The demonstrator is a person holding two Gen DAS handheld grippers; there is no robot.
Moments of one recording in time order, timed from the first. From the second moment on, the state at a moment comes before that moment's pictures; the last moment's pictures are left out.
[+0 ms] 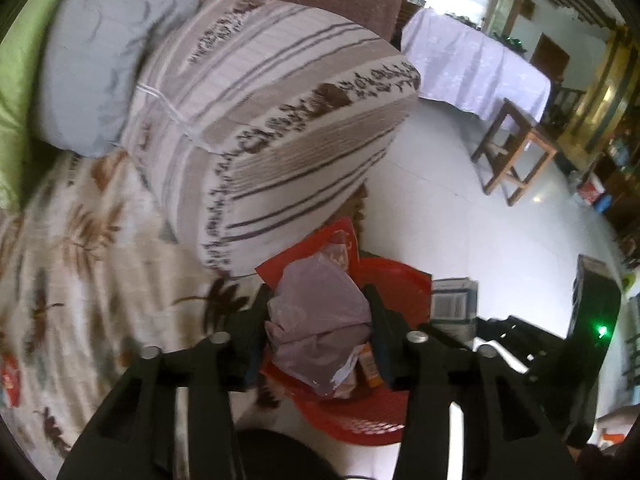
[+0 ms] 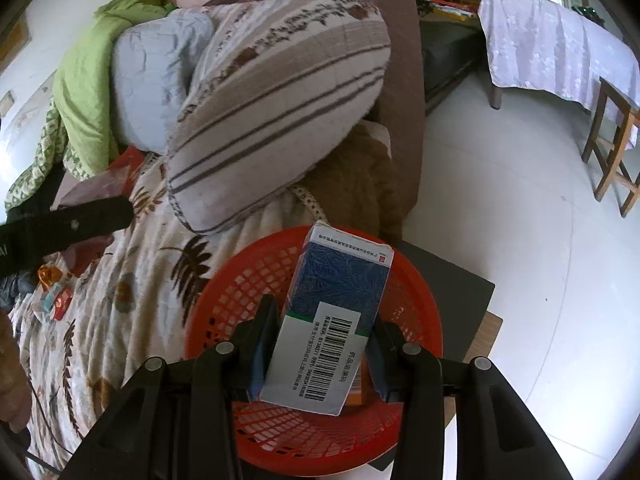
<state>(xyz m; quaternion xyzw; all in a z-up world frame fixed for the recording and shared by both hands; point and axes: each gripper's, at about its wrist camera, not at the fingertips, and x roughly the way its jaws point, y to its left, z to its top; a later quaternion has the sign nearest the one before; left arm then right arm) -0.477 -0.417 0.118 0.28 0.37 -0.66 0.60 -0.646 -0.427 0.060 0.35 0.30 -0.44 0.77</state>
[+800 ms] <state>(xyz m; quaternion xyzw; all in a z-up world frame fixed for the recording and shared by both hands) -0.382 -0.305 0.153 0.25 0.33 -0.54 0.73 -0.583 -0.392 0.081 0.33 0.30 -0.39 0.81</state>
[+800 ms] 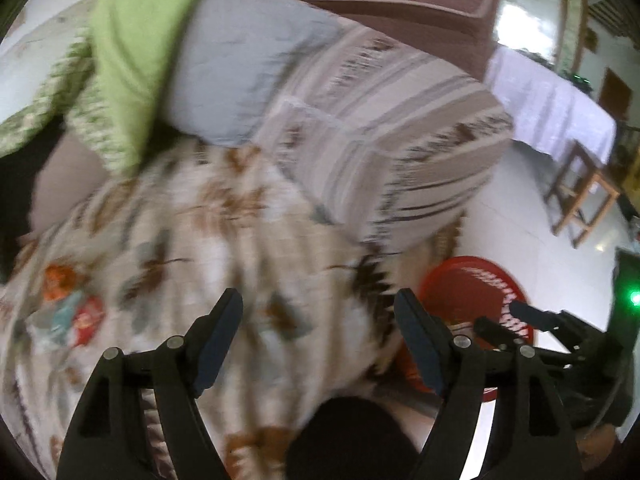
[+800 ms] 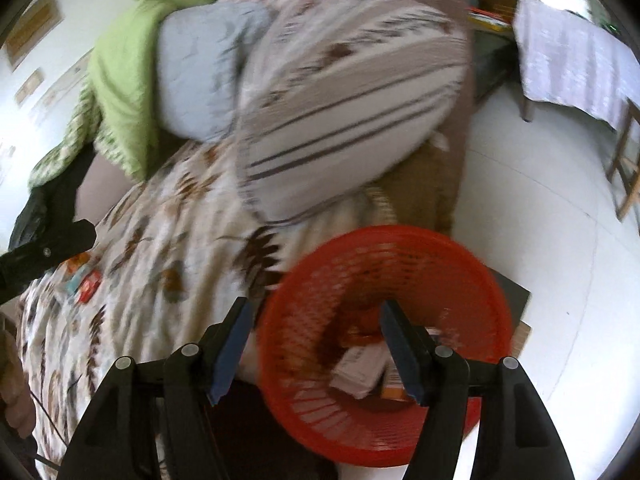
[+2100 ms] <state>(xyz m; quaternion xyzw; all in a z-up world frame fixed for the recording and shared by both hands) 0.028 -0.150 0.048 0.10 0.47 -0.26 0.84 -0.255 -0.285 0.075 0.19 0.40 -0.11 0.89</state>
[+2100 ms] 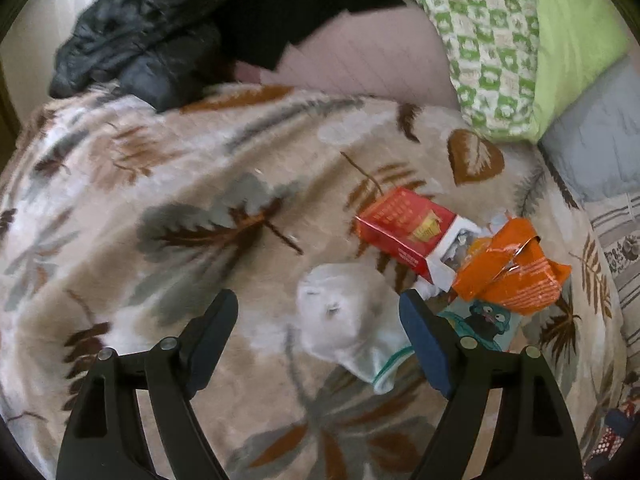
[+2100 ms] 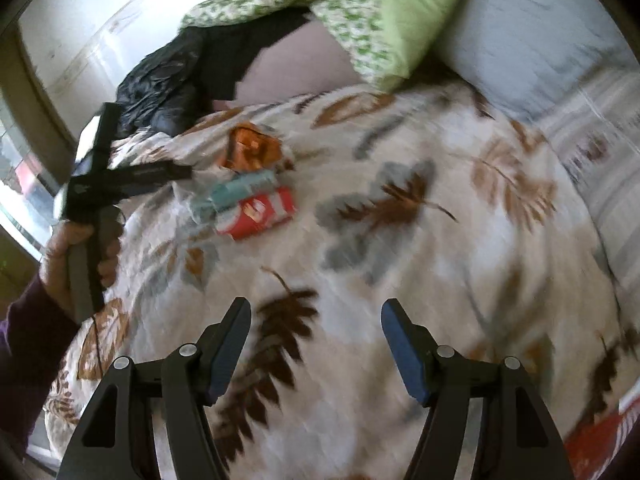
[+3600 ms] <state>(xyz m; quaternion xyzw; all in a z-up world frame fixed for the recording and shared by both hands) -0.136 -0.037 0.115 0.07 0.43 -0.22 0.87 -0.201 -0.240 0.106 0.16 0.38 -0.02 0.91</state>
